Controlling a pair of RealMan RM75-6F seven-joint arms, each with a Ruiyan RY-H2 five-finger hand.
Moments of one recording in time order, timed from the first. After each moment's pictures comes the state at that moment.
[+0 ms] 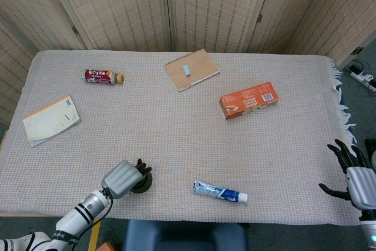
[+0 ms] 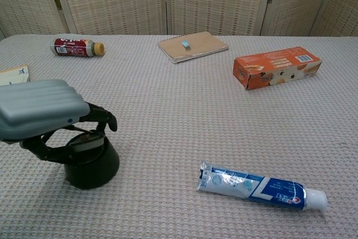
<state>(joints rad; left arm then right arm) -0.65 -1.30 0.05 -1.87 1.35 0.95 0.75 0.03 -1.12 0.02 -1.49 -1.53 1.47 0.24</state>
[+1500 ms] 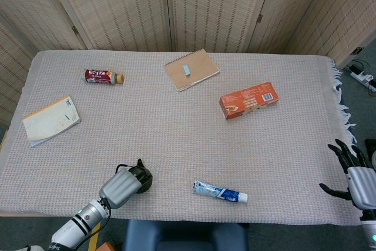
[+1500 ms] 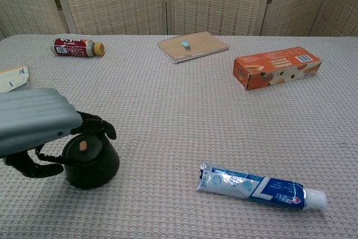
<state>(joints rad) -0.61 -1.27 0.09 -1.99 1.36 1.03 0.82 0.03 -1.12 0.02 -1.47 -1.53 1.47 0.26</state>
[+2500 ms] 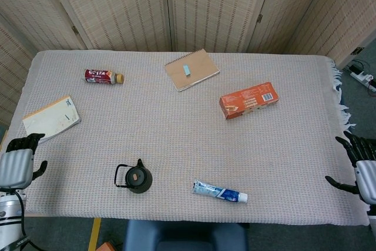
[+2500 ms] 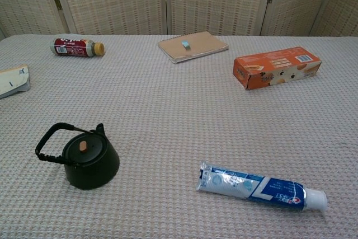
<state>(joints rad) -0.26 -1.21 -0.05 -1.62 1.19 1.49 0.29 0.05 -1.09 0.05 -1.47 -1.53 1.50 0.30</state>
